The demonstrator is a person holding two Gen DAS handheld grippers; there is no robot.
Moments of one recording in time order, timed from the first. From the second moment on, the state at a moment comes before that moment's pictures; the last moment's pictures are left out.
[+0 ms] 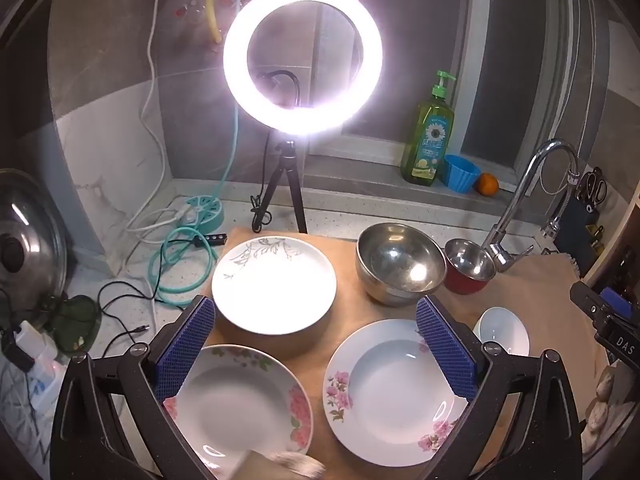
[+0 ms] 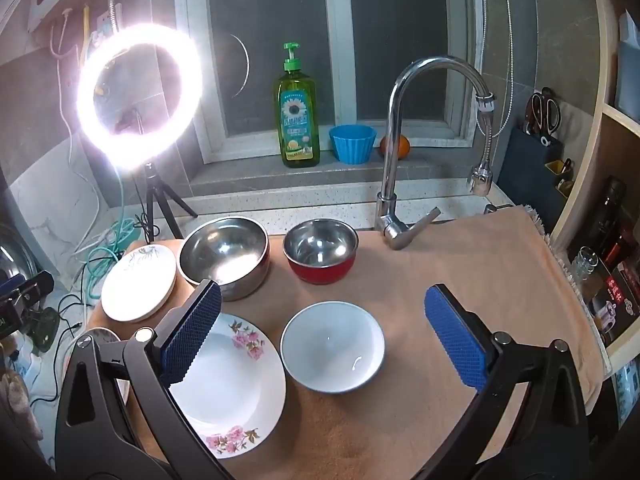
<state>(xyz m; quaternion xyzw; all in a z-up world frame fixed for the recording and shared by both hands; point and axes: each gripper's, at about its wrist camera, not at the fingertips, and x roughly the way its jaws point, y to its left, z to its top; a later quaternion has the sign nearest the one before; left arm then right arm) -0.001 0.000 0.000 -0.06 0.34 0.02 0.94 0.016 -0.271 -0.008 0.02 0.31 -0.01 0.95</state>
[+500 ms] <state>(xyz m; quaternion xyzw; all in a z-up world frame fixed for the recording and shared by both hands) -0.001 0.007 0.007 -0.06 0.33 0.03 0.94 0.017 -0.271 -0.005 0.03 0.31 0.00 0.95</state>
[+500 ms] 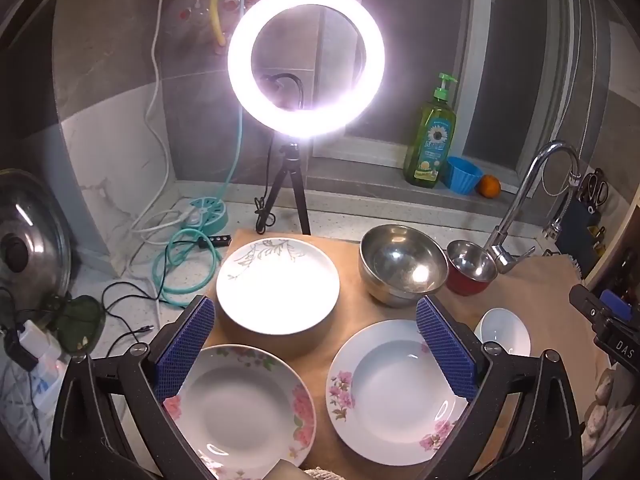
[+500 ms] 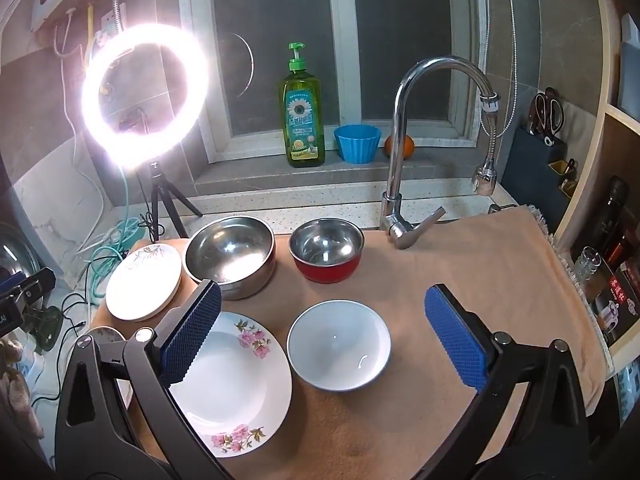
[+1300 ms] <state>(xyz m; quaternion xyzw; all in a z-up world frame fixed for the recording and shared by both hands) -0.004 0.004 0.006 -0.06 0.33 0.03 0.94 0.012 -0.268 0.000 0.03 0.31 0.00 0.95</state>
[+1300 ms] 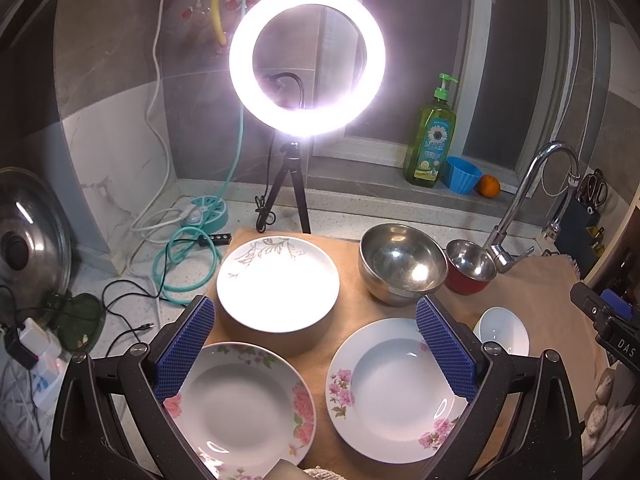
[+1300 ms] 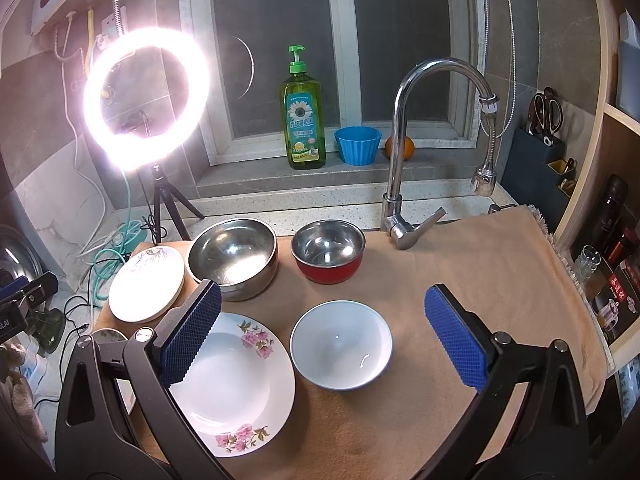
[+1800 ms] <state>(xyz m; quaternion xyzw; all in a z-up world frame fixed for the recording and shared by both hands) -0.005 0.003 0.005 -0.06 0.33 0.03 0.94 0.012 -0.269 -0.001 0.03 0.31 -0.01 0.95</state>
